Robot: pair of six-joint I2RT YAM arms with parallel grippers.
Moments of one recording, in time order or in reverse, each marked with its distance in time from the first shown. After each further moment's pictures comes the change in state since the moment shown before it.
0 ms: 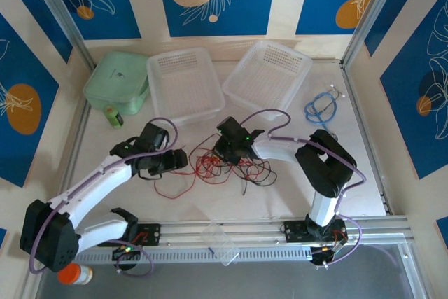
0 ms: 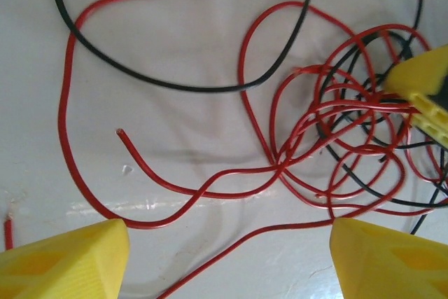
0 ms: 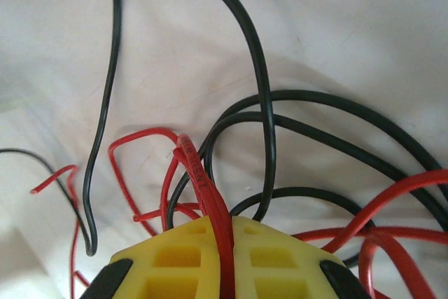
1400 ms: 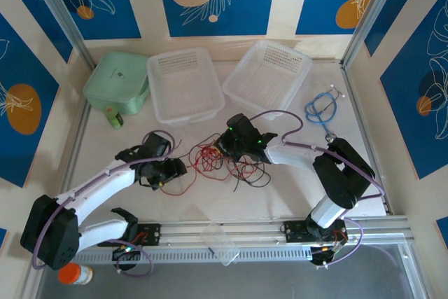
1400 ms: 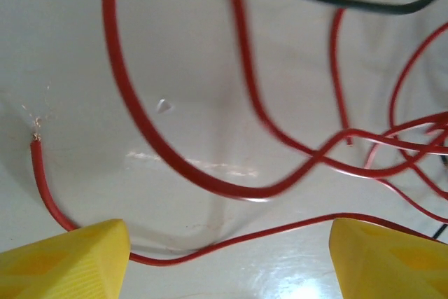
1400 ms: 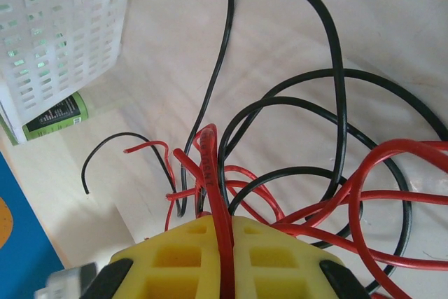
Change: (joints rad) left arm -0.019 0.006 -0.125 0.032 0.029 -0.239; right arm -0.025 -0.139 -0.102 0.170 -0.026 0.100
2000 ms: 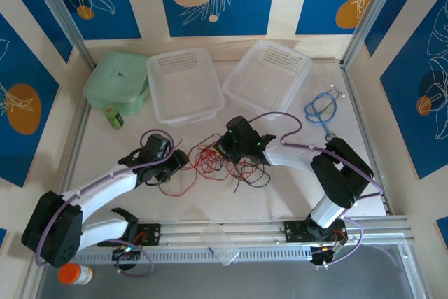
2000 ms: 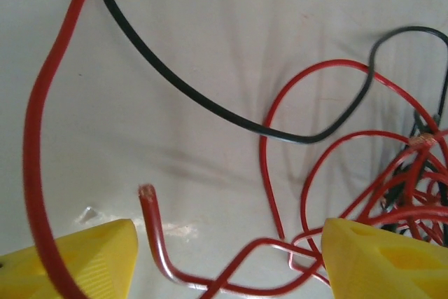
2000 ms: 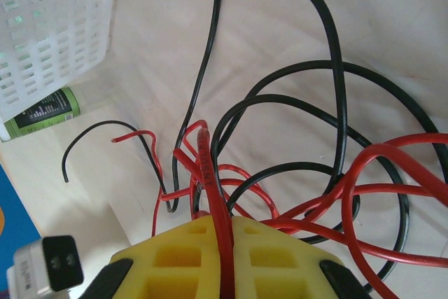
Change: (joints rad) left arm -0.001 0.029 -0.098 0.352 -0.068 -0.157; right arm 0.013 0.009 -0.022 0.025 -0.001 0.000
